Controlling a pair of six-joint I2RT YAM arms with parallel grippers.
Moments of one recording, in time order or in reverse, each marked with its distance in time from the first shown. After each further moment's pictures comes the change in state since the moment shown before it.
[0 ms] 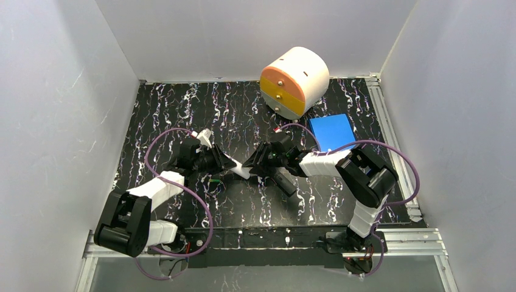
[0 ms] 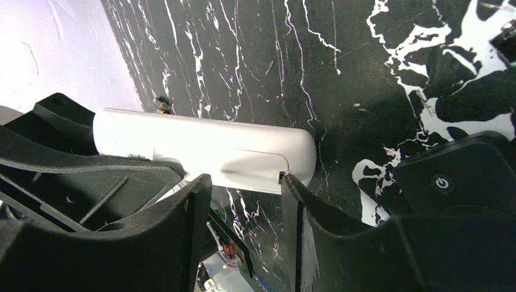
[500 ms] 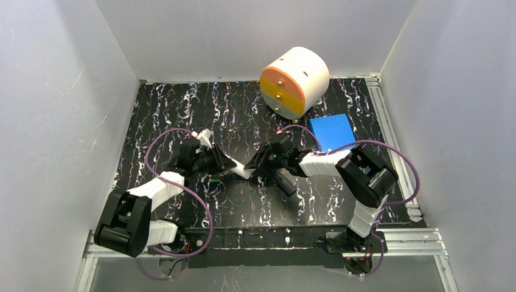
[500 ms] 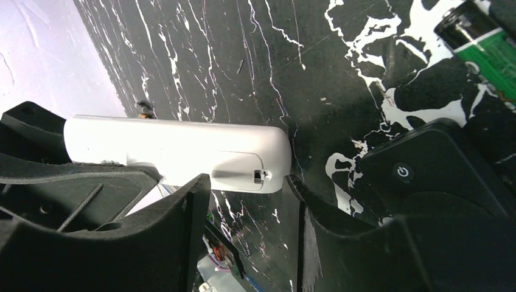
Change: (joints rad) left arm 0.000 0.000 -0.006 0.010 0.001 -0.001; right arm 0.000 0.000 0.001 -0.052 0.022 -0.010
